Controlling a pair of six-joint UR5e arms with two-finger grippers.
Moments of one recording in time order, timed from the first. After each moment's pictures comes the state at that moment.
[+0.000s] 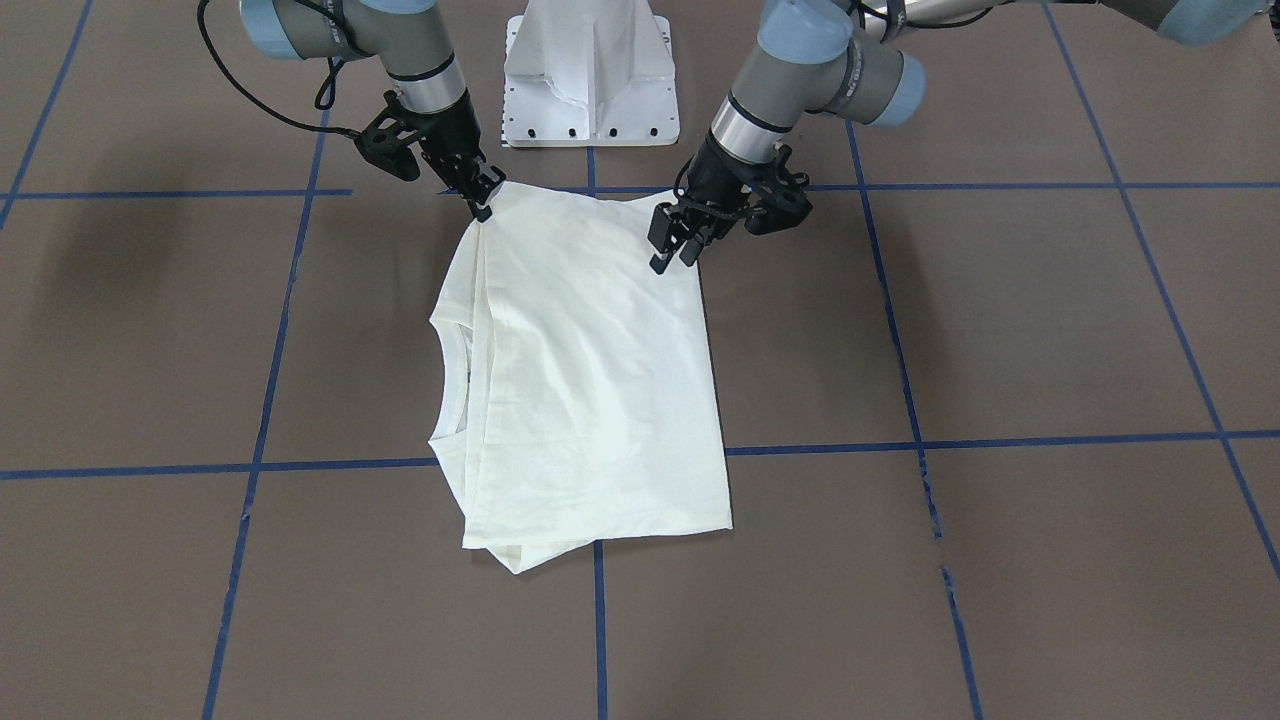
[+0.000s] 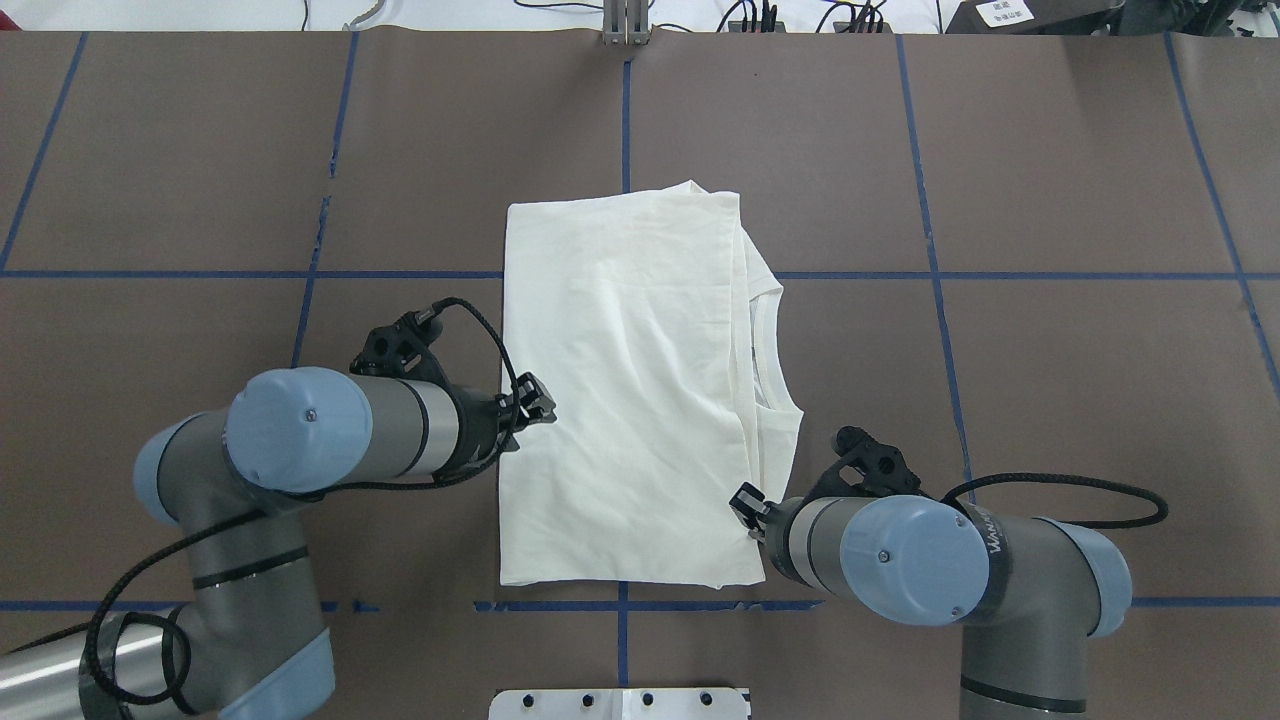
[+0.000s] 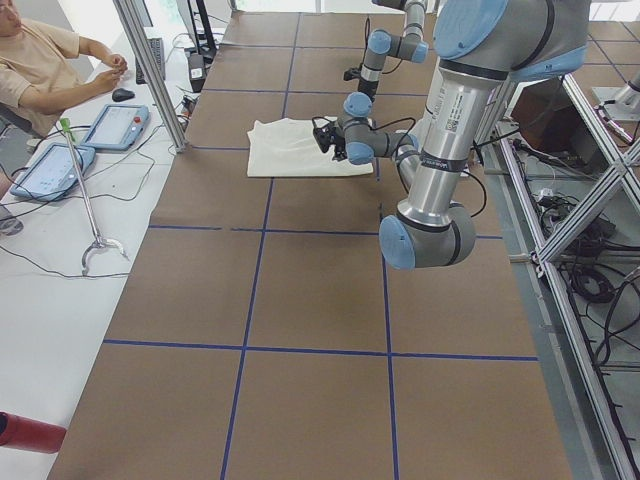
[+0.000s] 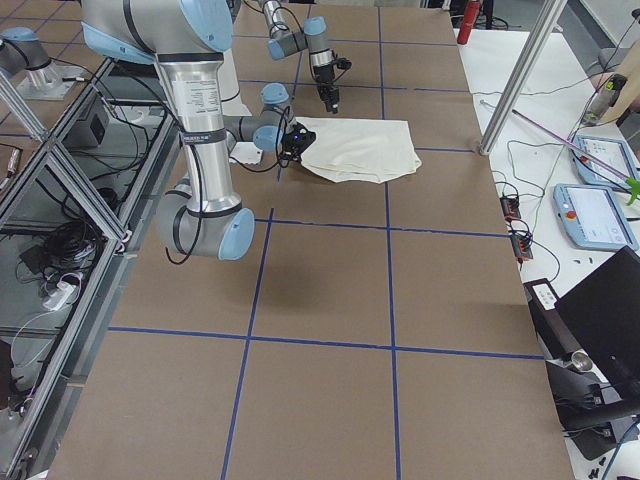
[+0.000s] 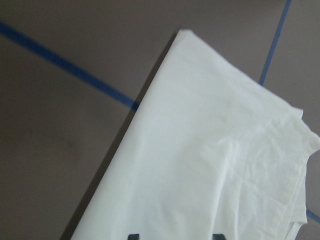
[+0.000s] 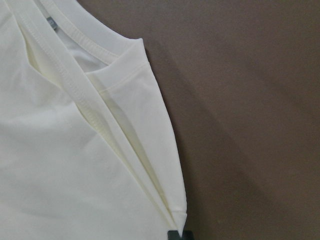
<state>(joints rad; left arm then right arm) -0.36 -1.97 -1.85 -2.04 -1.65 -1.94 0.22 -1.31 2.00 -1.34 1.56 2.12</state>
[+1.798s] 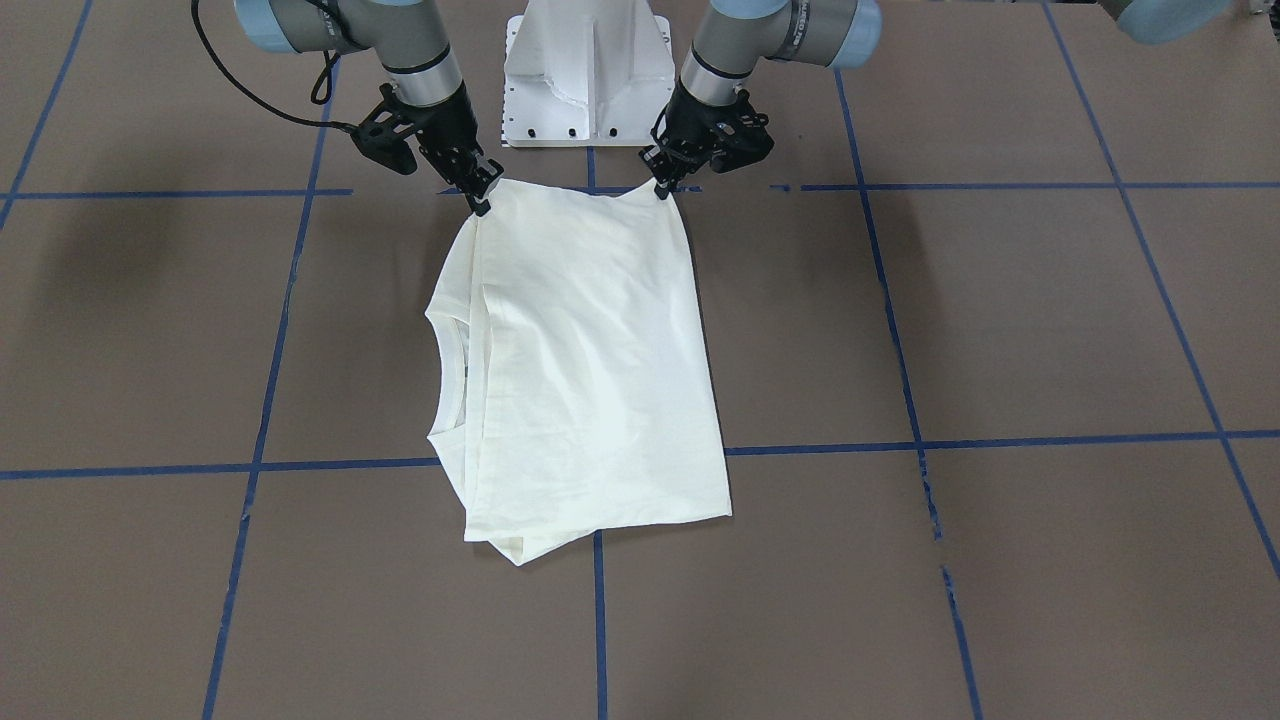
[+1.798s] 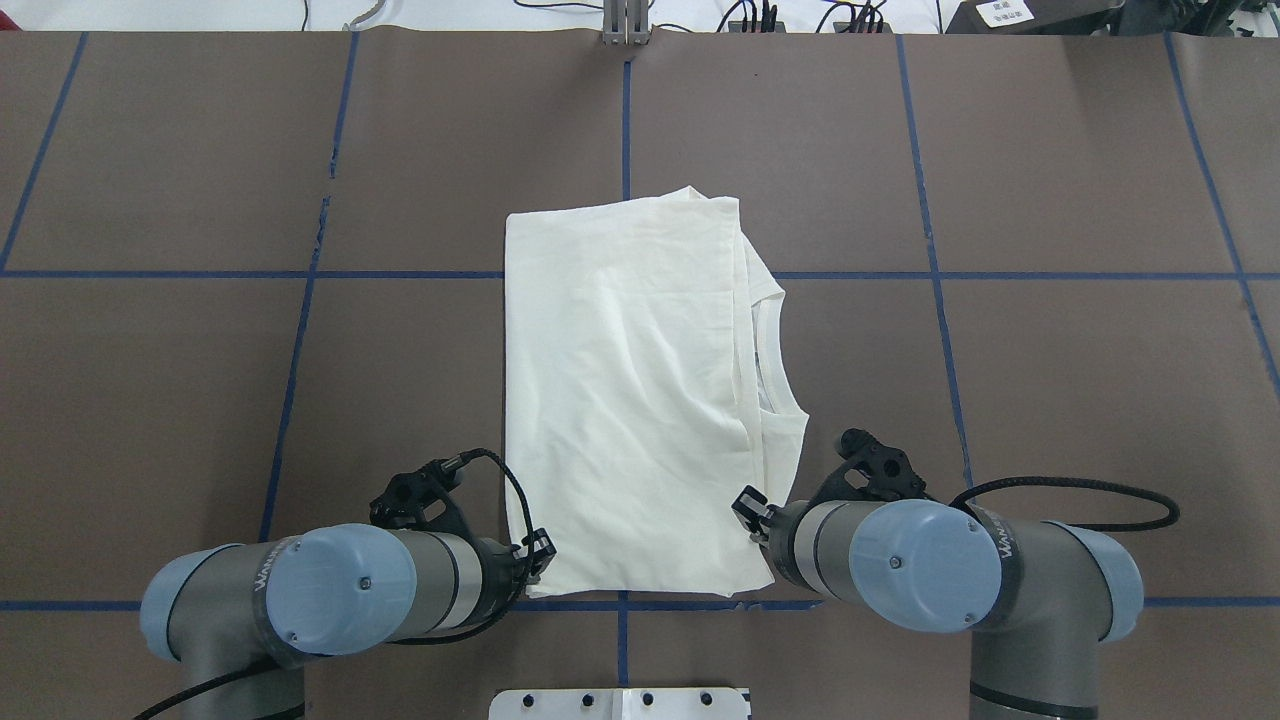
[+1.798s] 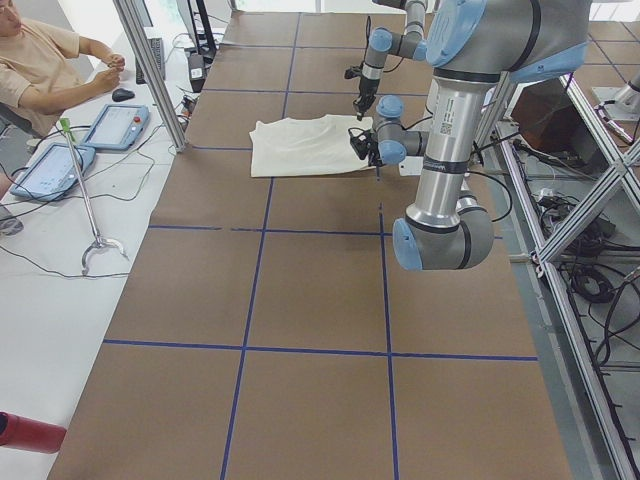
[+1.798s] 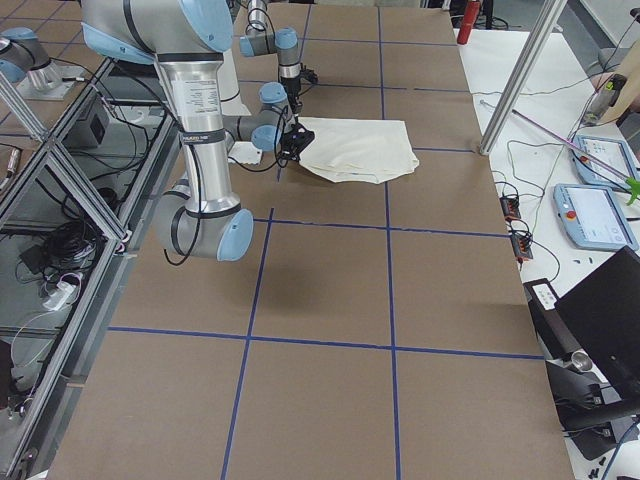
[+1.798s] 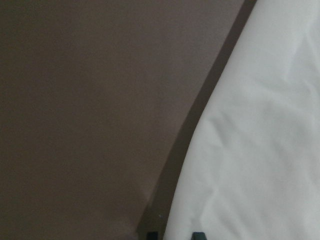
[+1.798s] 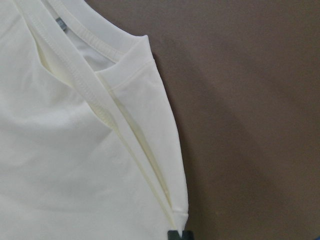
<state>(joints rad) -0.17 -1.93 -1.95 -1.91 -1.63 -2.02 0.21 -1.32 2.04 -1.34 1.56 2.12</state>
